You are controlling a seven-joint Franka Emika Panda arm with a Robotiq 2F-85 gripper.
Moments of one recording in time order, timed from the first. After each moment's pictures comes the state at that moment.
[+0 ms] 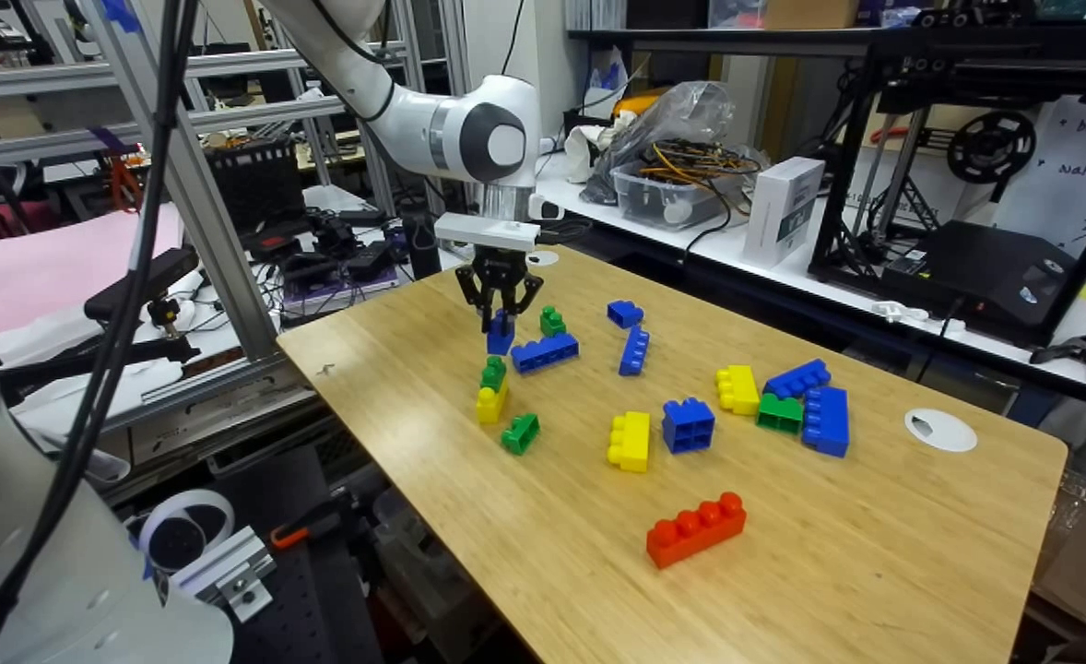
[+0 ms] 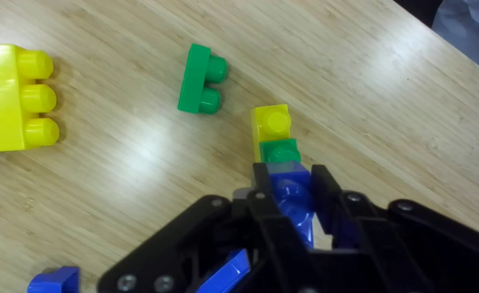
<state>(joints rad) 0.22 0.37 0.20 -2.02 -0.09 2.16 -0.29</state>
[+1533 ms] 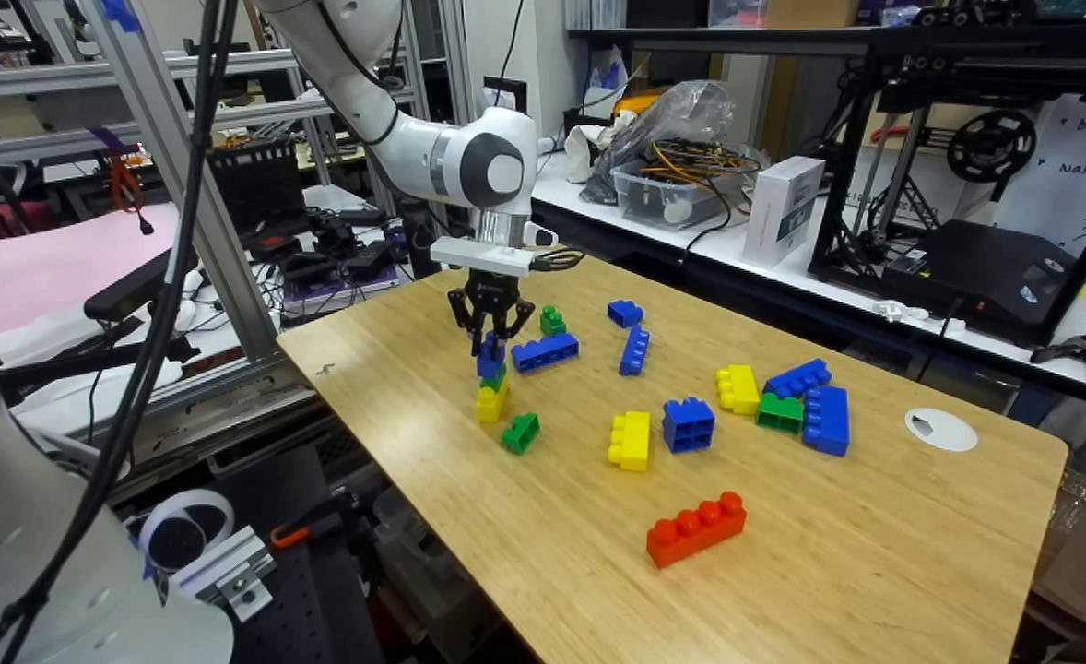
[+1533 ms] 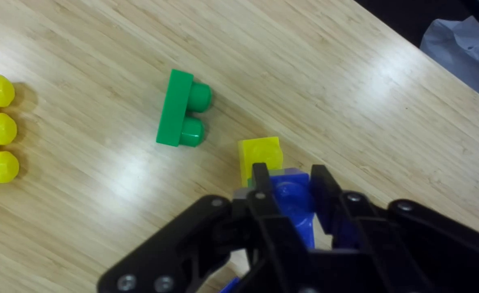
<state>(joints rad) 0.22 0.42 0.20 -2.05 -0.09 2.16 -0.29</state>
